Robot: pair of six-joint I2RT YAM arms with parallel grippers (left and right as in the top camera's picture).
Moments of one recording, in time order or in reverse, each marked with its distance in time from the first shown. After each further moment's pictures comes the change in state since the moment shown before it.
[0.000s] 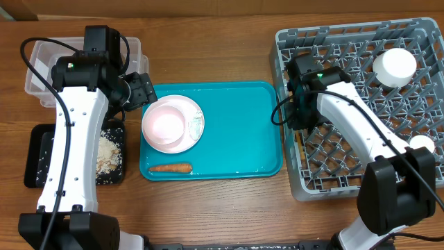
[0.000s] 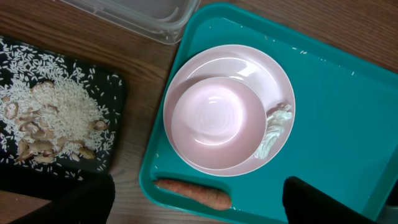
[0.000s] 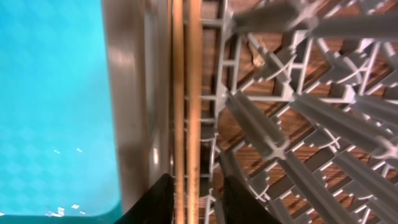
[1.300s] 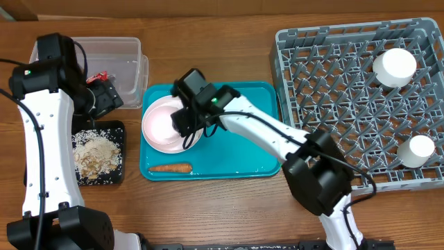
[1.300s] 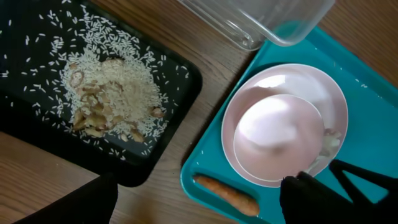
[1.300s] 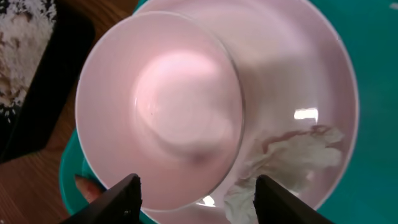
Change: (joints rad) left arm 0.225 0.000 0.000 -0.064 -0.002 0.005; right arm 0.494 0.366 0.328 0.458 -0.345 0.137
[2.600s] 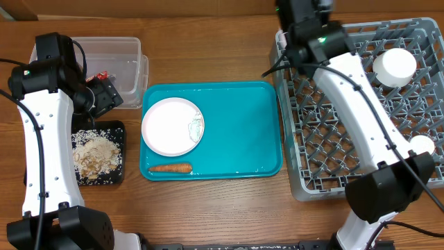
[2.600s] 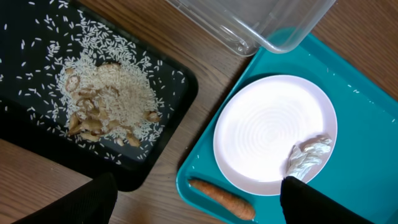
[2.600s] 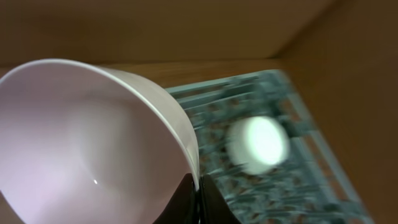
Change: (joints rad) left arm 0.004 0.000 0.000 0.020 0.010 -0.006; right arm -0.446 -0.267 0.216 -0.330 1.114 -0.005
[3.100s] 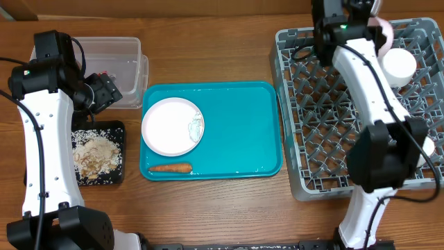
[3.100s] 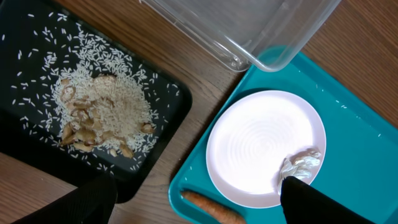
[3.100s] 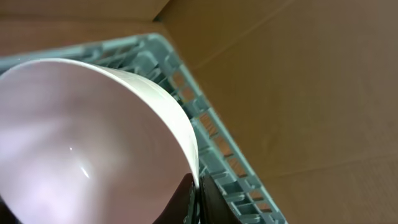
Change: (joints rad) left arm 0.000 0.000 0.000 0.046 0.000 -0.031; right arm -0.196 0.212 -0.016 -0.005 0.301 -0.002
